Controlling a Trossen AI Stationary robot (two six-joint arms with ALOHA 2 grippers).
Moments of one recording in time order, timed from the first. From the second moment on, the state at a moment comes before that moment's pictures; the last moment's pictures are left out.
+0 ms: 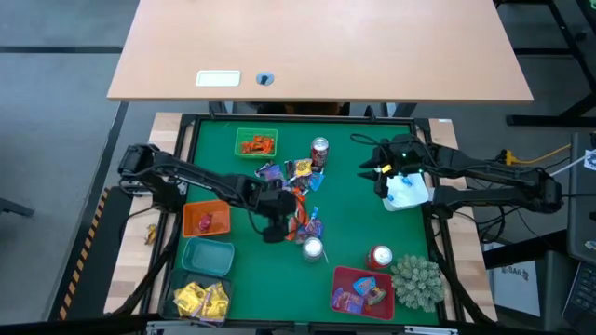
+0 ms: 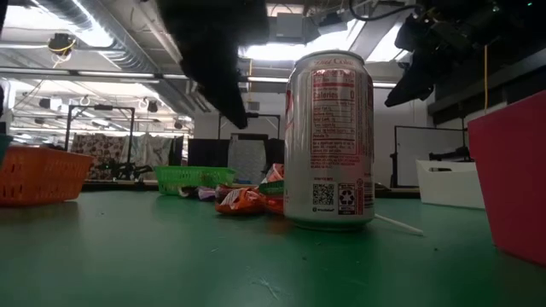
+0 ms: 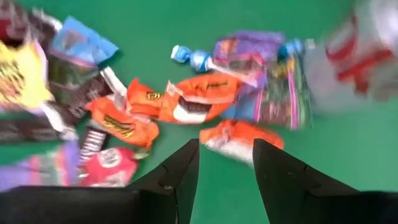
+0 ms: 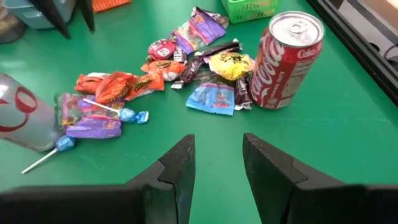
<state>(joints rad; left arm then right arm) -0.15 1.68 1.19 -0.55 -0.14 -0.26 -0.32 0.89 0.68 -0.45 -0.16 -0.02</state>
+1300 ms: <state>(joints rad) -0.22 1.93 1.19 -0.42 -0.18 -0.83 -0.32 0.90 0.68 -0.47 -0.16 -0.03</state>
